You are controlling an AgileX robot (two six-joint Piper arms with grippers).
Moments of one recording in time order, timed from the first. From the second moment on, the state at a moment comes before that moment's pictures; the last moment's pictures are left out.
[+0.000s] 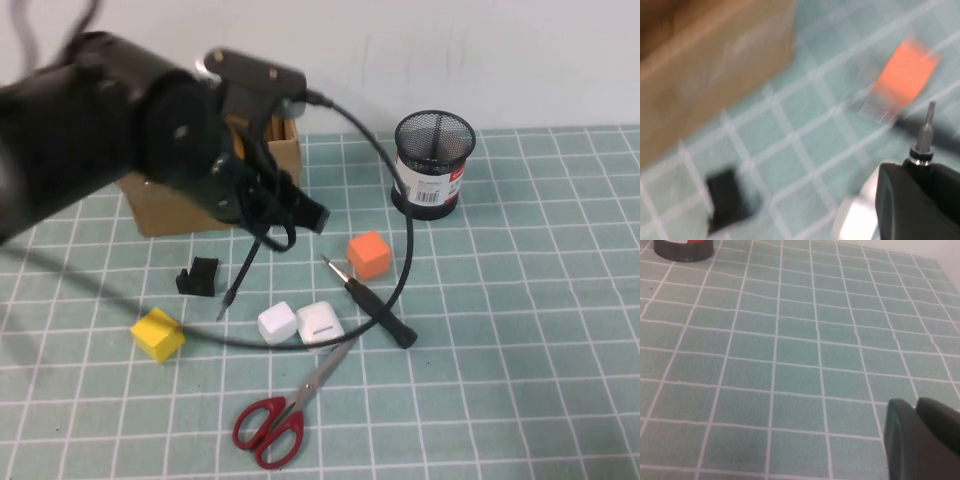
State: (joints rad) right arm -0.04 -0.03 0.03 0.07 0.34 -0.22; left arm -0.63 1.63 -1.37 0.10 0.79 -0.06
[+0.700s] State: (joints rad) right arm -0.04 -0.03 0.03 0.07 0.34 -0.22; left arm -0.65 1.82 -1.20 0.33 -0.74 -0.27
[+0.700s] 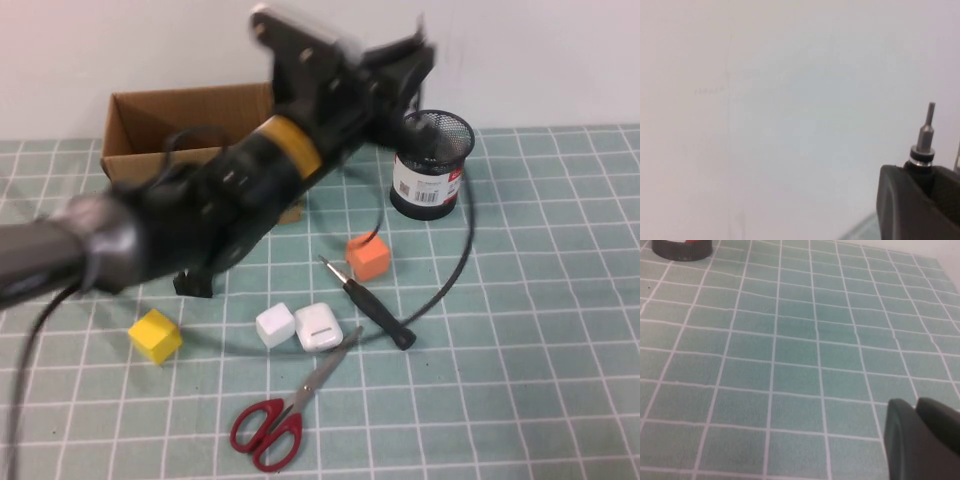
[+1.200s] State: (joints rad) right arm -0.04 -0.03 0.03 0.07 0.34 -0.22; left arm -0.65 2.22 -1.71 0.42 -0.61 -0.38
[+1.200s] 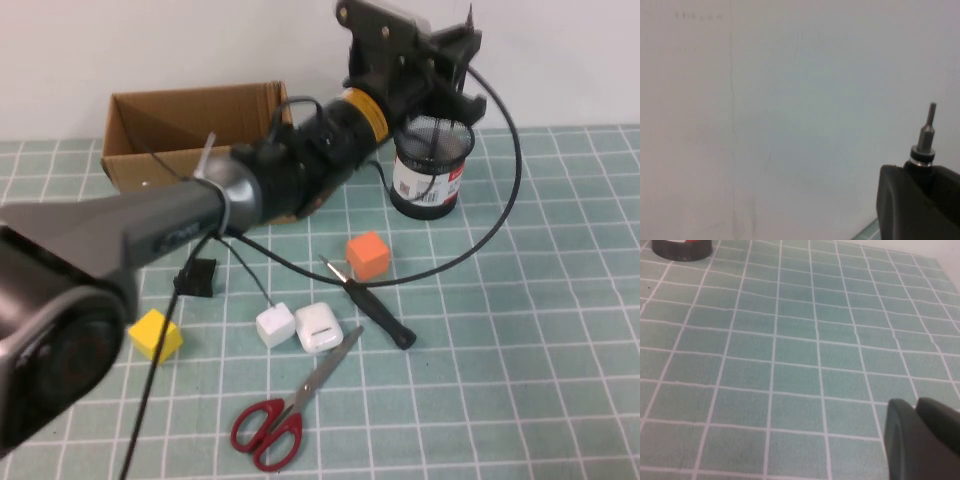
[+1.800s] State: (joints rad) right arm -0.04 -0.03 0.03 0.07 0.34 -0.22; left arm -0.64 2.35 -1.78 0.30 -0.56 -0.24
